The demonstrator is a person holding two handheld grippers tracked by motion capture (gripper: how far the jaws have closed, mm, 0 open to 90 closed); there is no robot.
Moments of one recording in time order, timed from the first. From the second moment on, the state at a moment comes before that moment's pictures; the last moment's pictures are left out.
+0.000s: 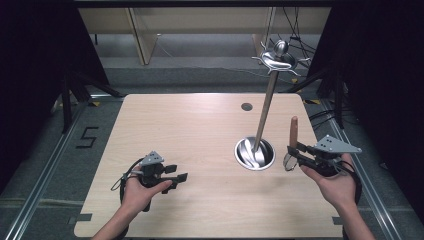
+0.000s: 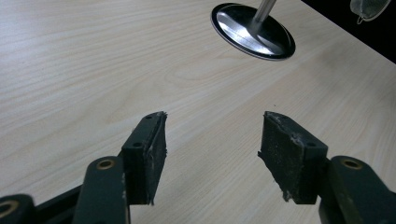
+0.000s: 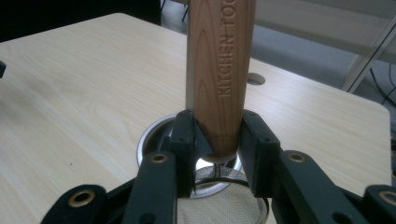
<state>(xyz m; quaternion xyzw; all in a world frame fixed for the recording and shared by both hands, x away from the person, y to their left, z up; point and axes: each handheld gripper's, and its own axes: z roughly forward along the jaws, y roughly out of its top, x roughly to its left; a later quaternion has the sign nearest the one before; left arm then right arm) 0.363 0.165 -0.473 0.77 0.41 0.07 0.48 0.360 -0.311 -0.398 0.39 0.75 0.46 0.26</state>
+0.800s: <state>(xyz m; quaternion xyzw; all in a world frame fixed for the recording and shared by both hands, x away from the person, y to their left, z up) 0.363 0.167 -0.474 0.77 0.42 0.07 0.48 0.354 -0.305 -0.374 0.40 0.72 0.50 0.27</state>
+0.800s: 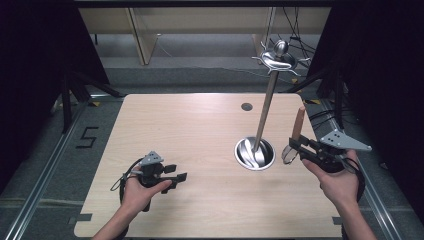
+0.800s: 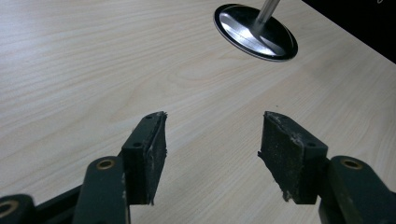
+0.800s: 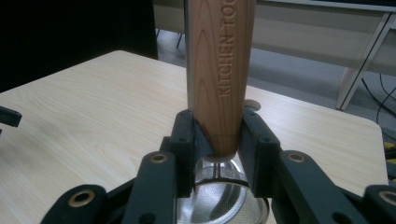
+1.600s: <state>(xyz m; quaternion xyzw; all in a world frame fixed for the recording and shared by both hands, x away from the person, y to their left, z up) 0.363 0.167 -0.473 0.77 0.42 0.07 0.48 0.358 -0.299 -0.342 0.42 0.70 0.51 0.28</state>
